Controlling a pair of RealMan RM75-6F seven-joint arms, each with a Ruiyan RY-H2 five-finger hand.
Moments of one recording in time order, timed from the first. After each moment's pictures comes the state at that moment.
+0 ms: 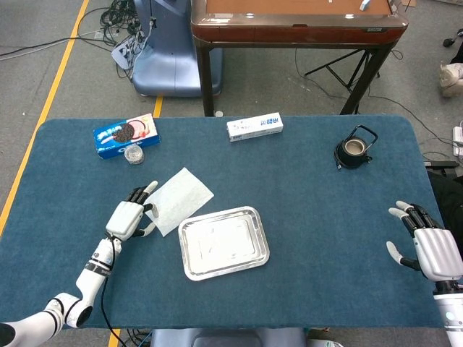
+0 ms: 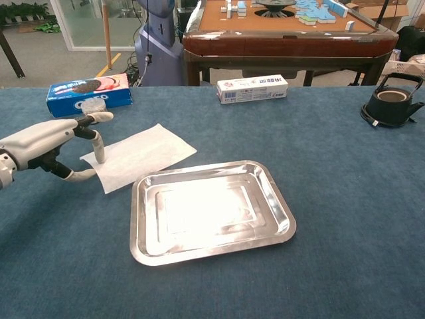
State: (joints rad) left arm -0.58 -1.73 -0.08 -0.91 1.48 1.13 -0.25; right arm 0.10 -1.03 0.05 -1.68 -1.47 1.40 0.01
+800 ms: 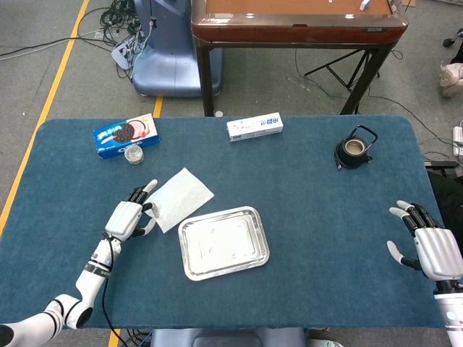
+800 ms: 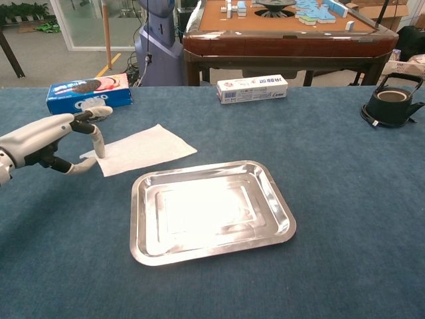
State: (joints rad) left arm -0.57 -1.72 -0.08 -0.94 1.49 1.18 -0.32; right arm 0.11 -1.03 0.05 -1.68 -1.47 1.40 0.01
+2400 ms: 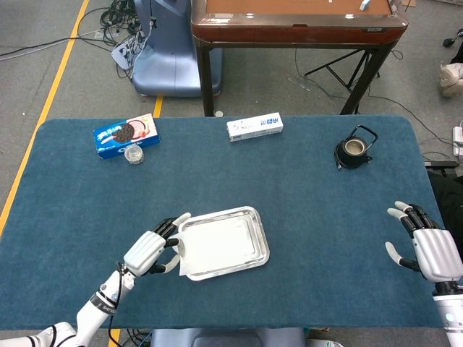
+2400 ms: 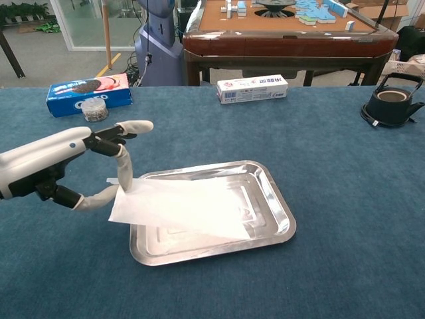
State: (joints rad) left arm -0.52 -1.54 0.02 -1.48 1.63 1.22 -0.21; right arm 0.10 -1.03 0.05 -1.69 -1.48 1.41 0.01
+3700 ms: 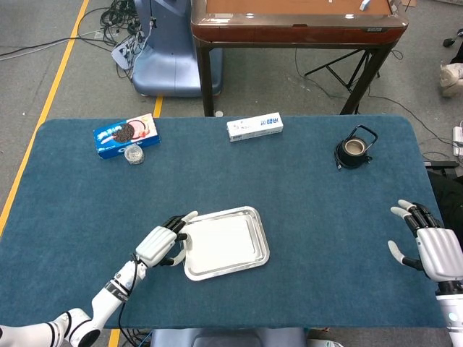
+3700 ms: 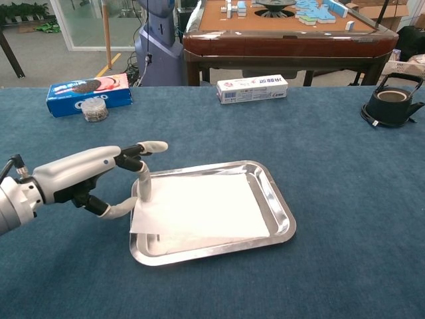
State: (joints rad) left arm -0.59 -1.64 -0.01 -1.32 1.56 1.09 -0.21; right arm 0.10 -1.02 0.06 -1.69 -1.48 1.42 0.02
